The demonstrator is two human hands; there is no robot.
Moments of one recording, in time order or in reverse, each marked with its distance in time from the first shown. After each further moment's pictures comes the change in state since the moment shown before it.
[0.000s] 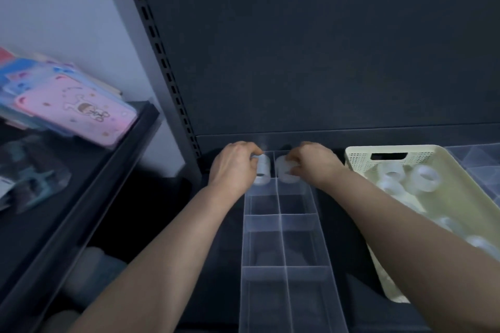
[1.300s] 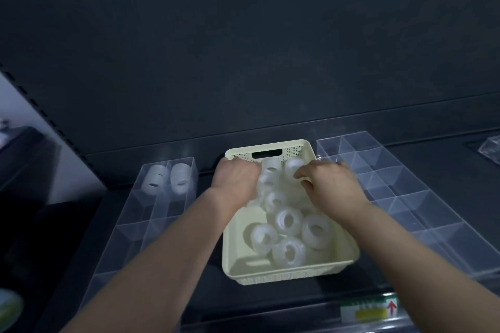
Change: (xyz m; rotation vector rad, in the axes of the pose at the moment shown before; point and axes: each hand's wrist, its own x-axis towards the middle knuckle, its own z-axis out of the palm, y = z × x) left_hand -0.001 0.225 0.098 0.577 -0.350 0.277; right_hand -0.158 0.212 -0.038 -0.146 0.276 0.079
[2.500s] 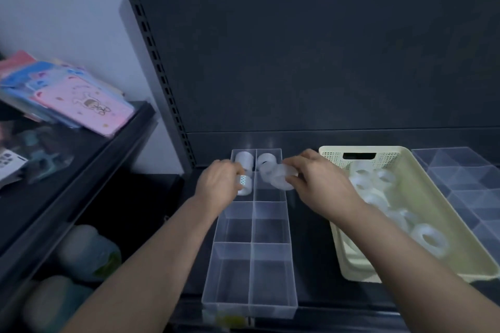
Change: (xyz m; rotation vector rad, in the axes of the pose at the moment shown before) left_hand -0.113 -0.190 0.050 -0.424 0.114 -0.341; right_hand 0.032 -0.201 -0.001 0.264 0.000 -0.178
